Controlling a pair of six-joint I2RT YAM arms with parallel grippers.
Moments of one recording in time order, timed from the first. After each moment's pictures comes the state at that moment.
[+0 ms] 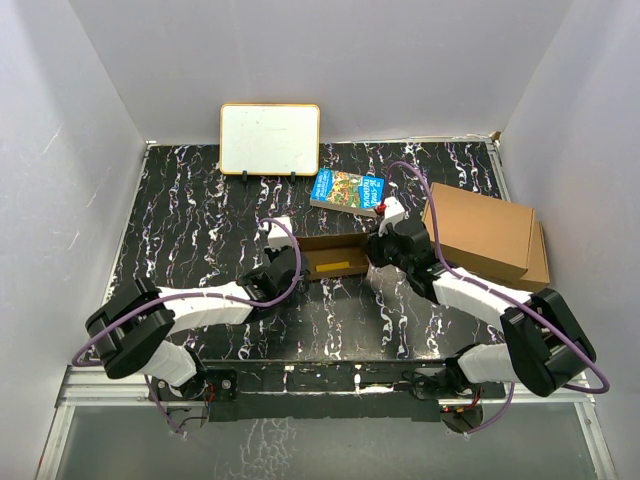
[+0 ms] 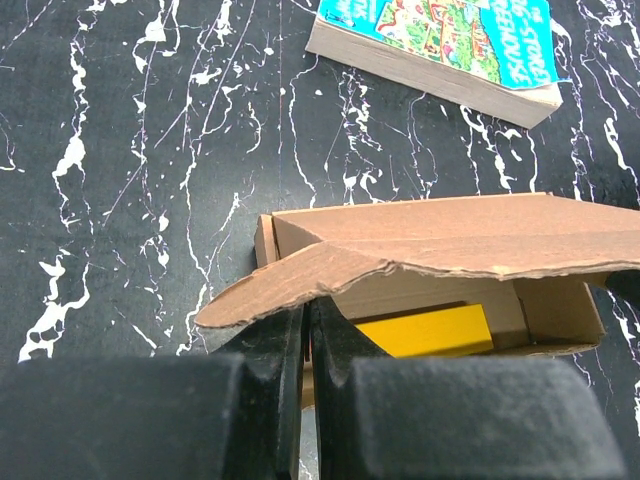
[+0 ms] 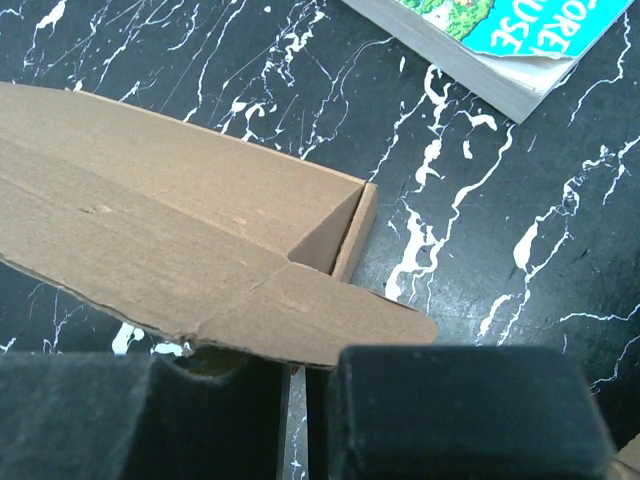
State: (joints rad) left arm -0.96 1.44 0.62 0.33 -0.75 -0.59; right arm 0.49 1.31 0.56 0.28 -0.08 0.13
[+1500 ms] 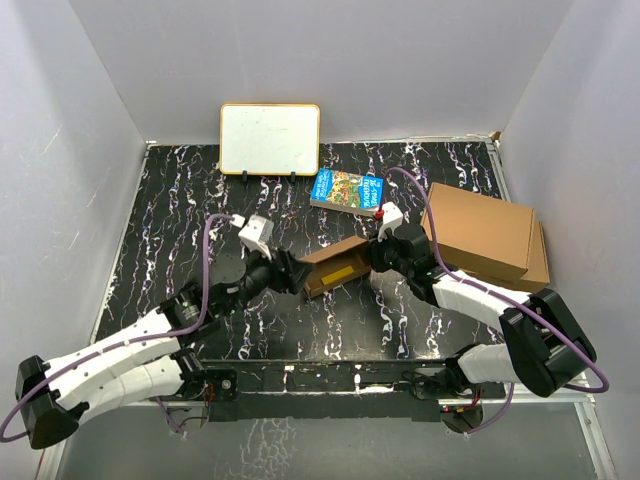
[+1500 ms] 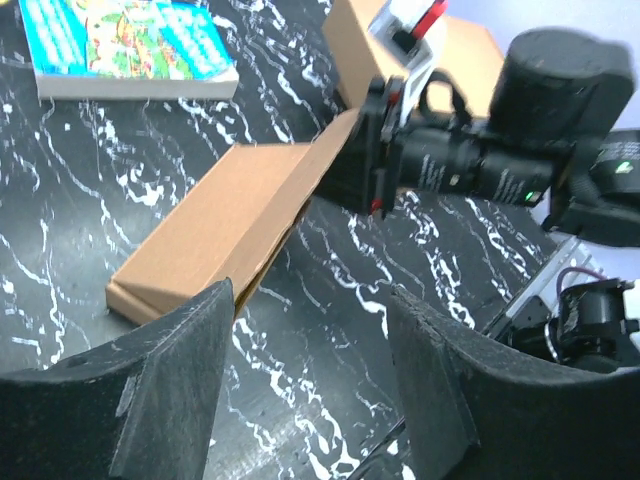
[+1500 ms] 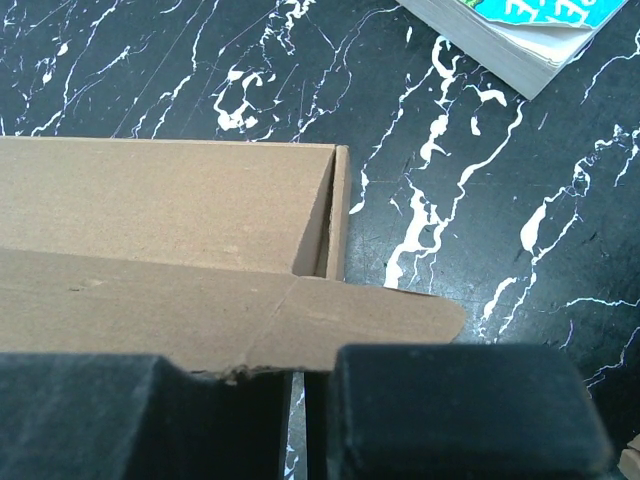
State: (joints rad) left arm -0.97 0.80 0.58 0.01 -0.21 -0.49; right arm 0.50 1.30 0.53 0.29 -0.08 0.10
